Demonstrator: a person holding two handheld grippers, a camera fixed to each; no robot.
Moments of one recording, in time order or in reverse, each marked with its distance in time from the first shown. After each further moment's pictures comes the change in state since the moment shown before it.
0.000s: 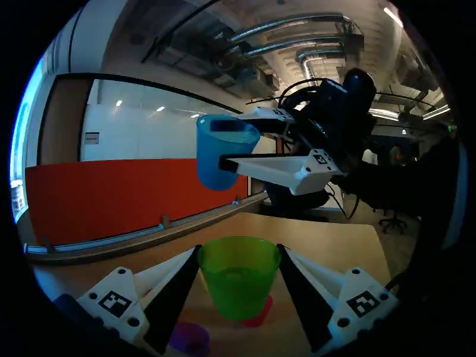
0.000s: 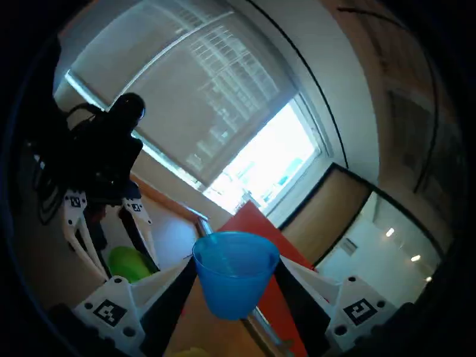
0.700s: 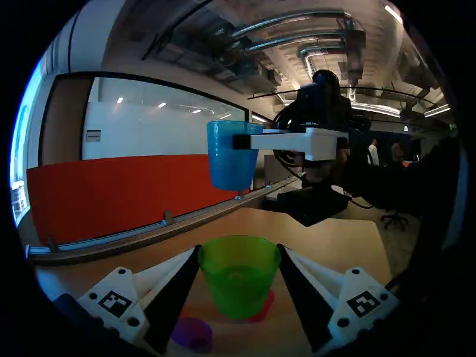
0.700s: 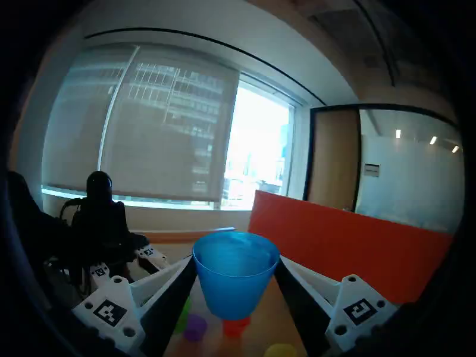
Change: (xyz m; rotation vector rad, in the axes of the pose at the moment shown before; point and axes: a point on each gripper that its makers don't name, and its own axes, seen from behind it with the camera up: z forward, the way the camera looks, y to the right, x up) left arm -0.005 -0.004 -0.005 0.014 -0.034 0.005; right arm -0.005 0.003 -0.008 0.058 0.014 0.567
